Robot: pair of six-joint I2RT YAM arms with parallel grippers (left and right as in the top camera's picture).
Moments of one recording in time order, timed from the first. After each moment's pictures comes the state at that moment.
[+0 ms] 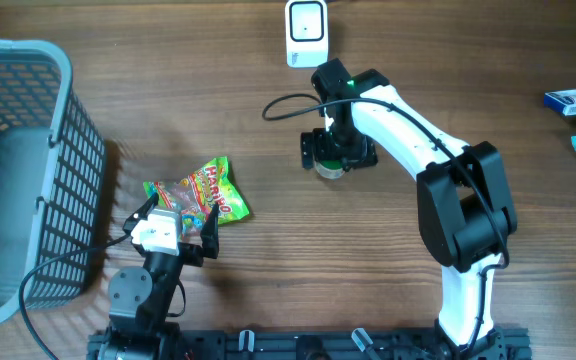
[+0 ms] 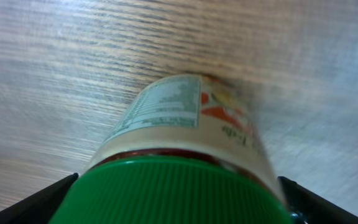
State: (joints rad) left arm -0.14 0.02 0.08 -0.25 0.06 -0.05; right arm 0.46 2.12 1.61 -1.07 -0.17 0.44
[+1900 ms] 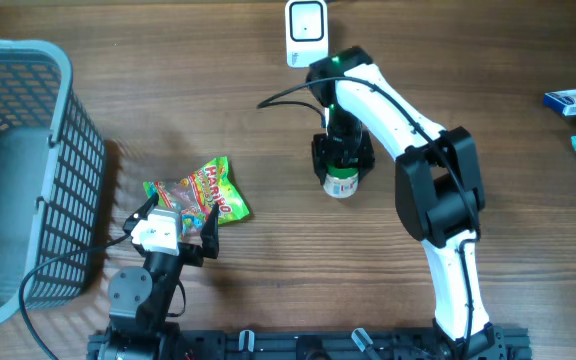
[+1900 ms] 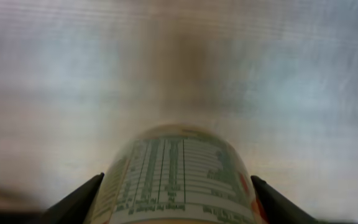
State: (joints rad) left arm -0.14 0.02 0.08 -0.25 0.06 -0.05; right arm 0.46 2.32 1.96 -1.60 -0.18 0.34
